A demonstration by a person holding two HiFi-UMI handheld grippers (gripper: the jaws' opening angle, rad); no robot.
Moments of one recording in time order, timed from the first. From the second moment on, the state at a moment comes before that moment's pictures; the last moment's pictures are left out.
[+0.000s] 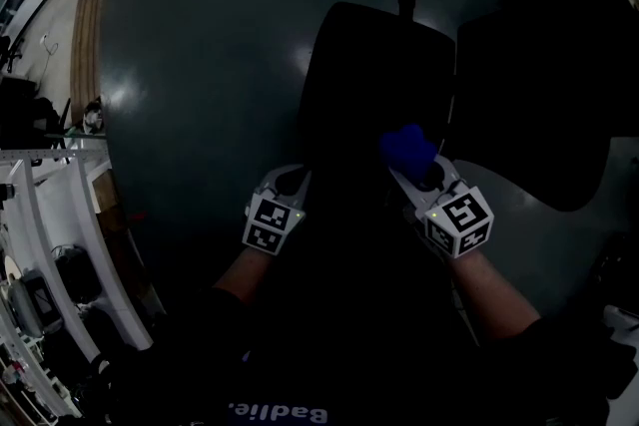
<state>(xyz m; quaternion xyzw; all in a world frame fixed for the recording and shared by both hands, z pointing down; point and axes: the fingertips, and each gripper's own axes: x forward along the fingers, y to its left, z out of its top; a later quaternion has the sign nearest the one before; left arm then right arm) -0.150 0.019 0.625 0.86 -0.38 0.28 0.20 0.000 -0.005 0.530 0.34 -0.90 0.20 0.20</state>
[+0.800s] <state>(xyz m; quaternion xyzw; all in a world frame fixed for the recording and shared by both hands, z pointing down) -0.147 0.020 0.623 0.86 -0.37 0.27 0.20 -0.051 0.032 0.566 0.29 -0.91 0.23 0.22</state>
